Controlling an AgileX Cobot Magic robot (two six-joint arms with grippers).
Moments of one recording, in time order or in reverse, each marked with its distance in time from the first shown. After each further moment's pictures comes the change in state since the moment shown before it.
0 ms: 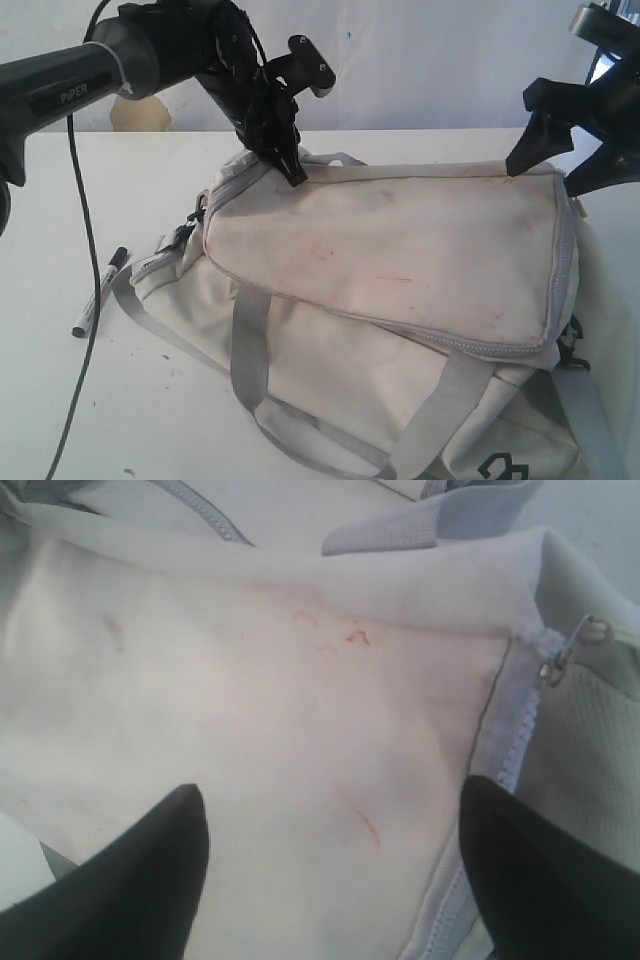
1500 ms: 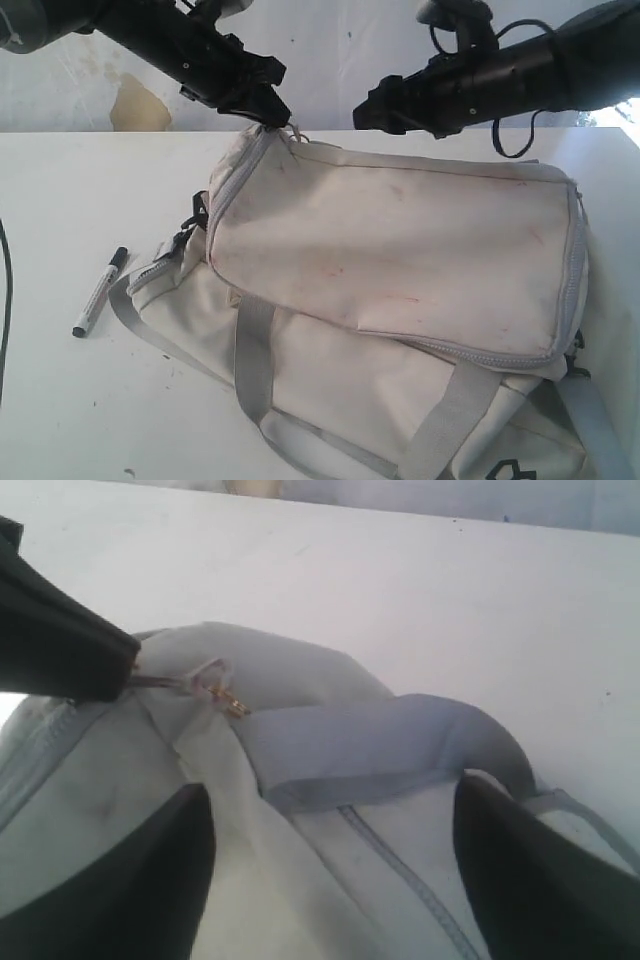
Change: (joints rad) left arm 0.210 -0.070 0.002 -0.684 0.203 -0.166; right arm 0.280 0.206 0.000 0.652 -0.552 -0.809
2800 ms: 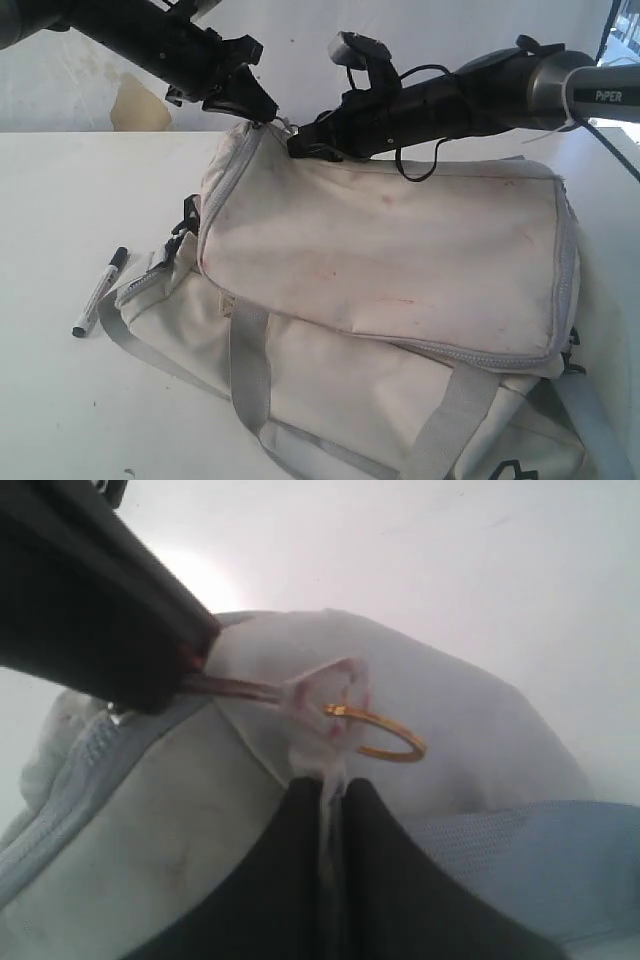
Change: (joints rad) left arm 0.064 -0.003 0.000 -0.106 0.090 -0.037; right arm 0.088 0.281 -0.249 0.161 0.203 -0.185
